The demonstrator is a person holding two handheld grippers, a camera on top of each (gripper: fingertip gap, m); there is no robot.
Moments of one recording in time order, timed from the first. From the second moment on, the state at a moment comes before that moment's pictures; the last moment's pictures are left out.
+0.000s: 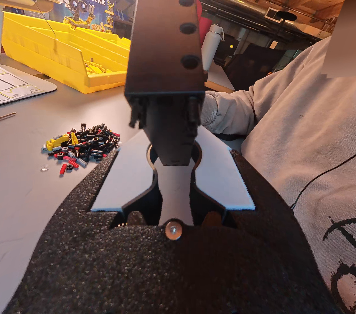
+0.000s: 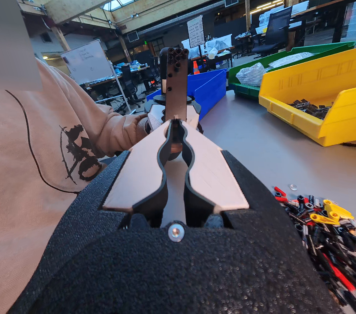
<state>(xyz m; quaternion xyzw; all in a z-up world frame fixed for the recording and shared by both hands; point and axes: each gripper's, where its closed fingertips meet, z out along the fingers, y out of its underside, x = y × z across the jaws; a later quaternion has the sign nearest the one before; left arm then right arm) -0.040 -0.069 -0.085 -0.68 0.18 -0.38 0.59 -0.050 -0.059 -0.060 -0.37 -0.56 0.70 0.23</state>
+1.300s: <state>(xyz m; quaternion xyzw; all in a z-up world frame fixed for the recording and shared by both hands) -0.047 -0.066 -0.070 -0.65 0.11 -0.47 0.58 -0.051 -0.053 -0.053 -0.40 -0.48 0.76 0.19</state>
